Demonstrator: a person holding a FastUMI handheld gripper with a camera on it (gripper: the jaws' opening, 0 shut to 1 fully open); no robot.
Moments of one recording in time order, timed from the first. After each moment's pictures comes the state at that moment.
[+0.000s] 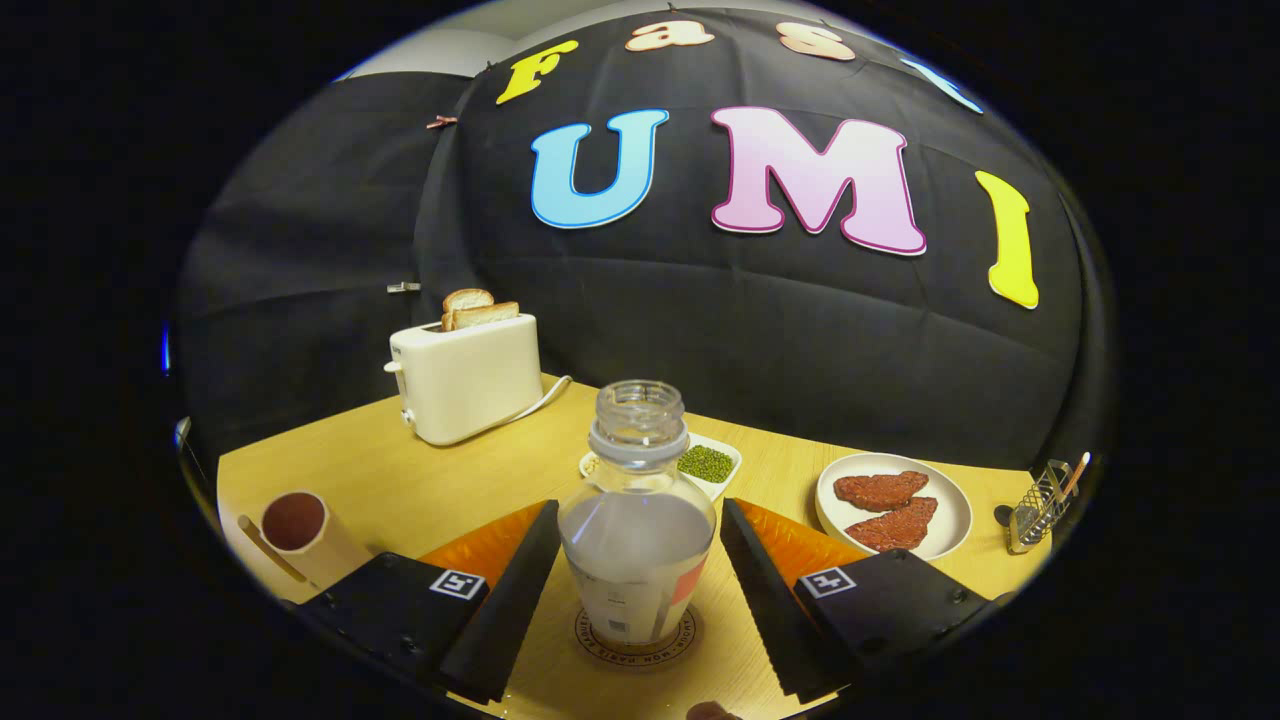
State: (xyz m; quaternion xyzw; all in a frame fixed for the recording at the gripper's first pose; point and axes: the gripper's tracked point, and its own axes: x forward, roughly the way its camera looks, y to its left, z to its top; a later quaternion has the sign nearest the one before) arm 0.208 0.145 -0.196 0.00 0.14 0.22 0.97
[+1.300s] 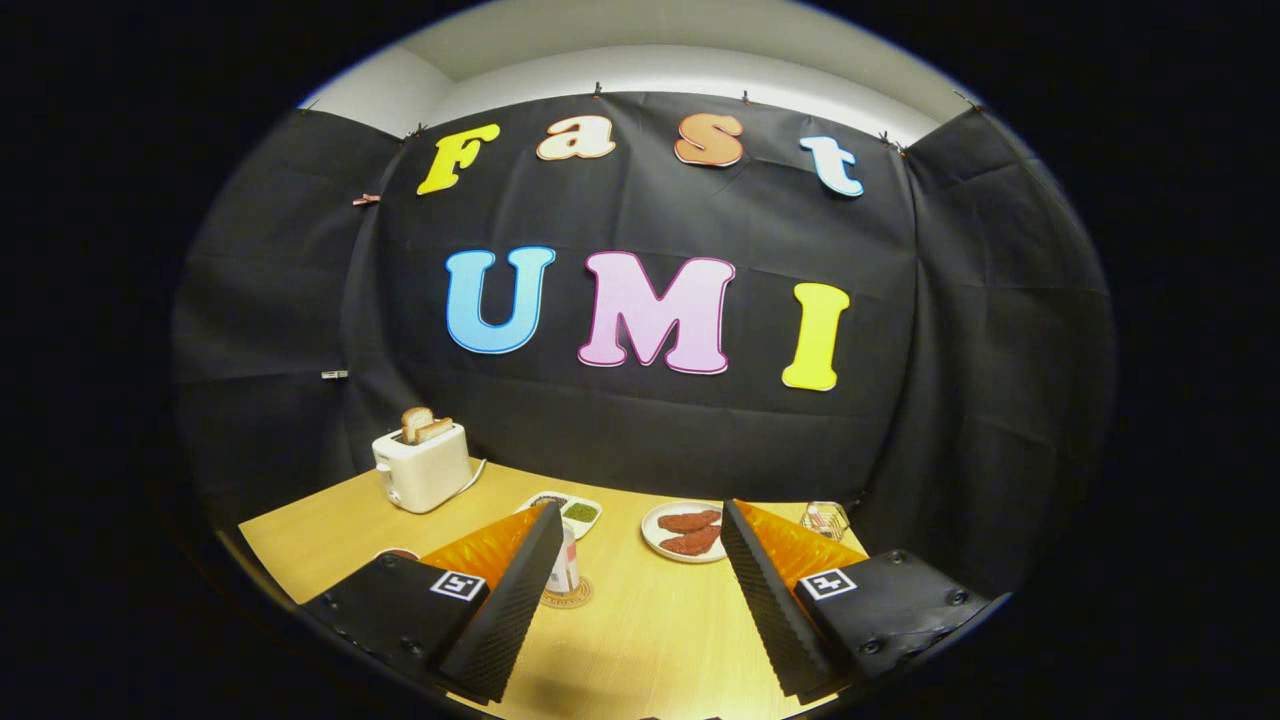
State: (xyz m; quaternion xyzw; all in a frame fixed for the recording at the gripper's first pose) arm 0.009 -0.003 0.009 0.00 0.06 0.02 1.00
